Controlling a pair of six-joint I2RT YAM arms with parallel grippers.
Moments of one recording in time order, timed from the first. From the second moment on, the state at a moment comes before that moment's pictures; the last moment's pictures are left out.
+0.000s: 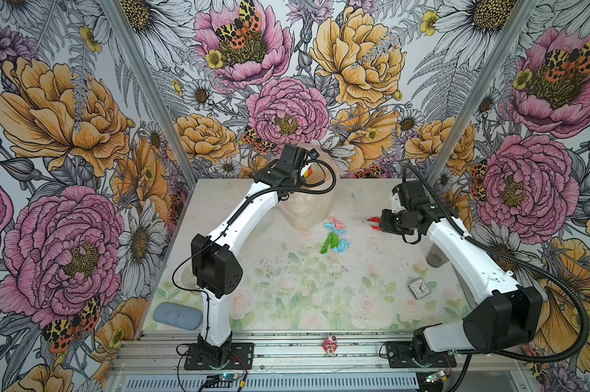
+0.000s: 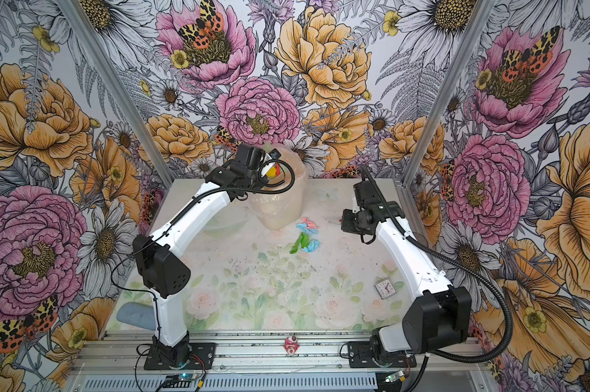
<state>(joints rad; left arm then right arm) -0.54 1.97 2.07 -0.74 -0.43 0.57 0.18 1.42 1.33 -0.95 -0.09 0.33</state>
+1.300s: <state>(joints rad) -0.56 1.87 2.13 -0.74 -0.59 0.77 0.19 1.31 1.24 -0.95 -0.06 0.34</state>
